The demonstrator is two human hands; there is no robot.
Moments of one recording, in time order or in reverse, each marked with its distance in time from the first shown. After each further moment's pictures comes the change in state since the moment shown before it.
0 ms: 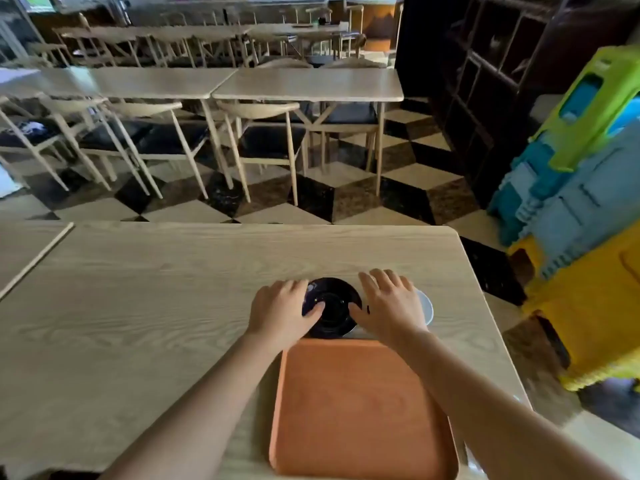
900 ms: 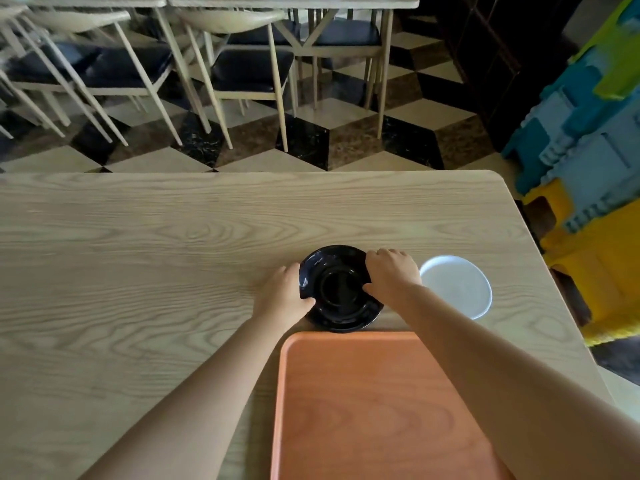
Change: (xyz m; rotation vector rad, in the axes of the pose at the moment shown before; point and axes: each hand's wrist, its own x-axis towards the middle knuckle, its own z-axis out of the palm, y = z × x) left_hand 0.053 -0.047 0.146 -0.478 -0.285 -0.277; right_hand 0.097 0.011 0.126 -0.069 -0.347 0.096
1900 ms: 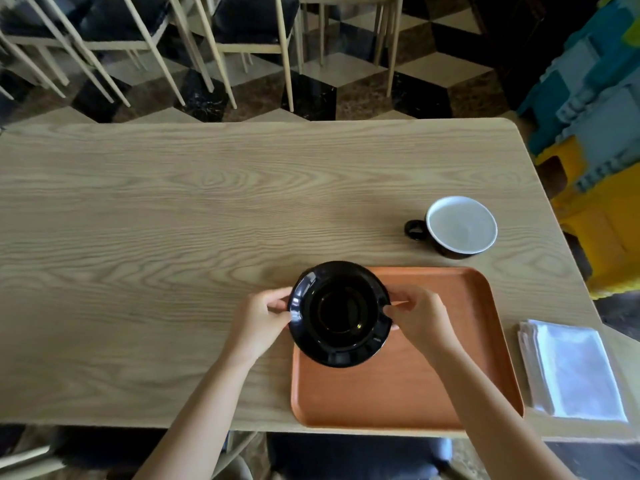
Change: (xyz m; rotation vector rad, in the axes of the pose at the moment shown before) left_hand -0.137 -0.043 -0.007 -0.567 -0.068 -0.269; right_hand -0.147 -0.019 0.060 1.056 0.037 0.338
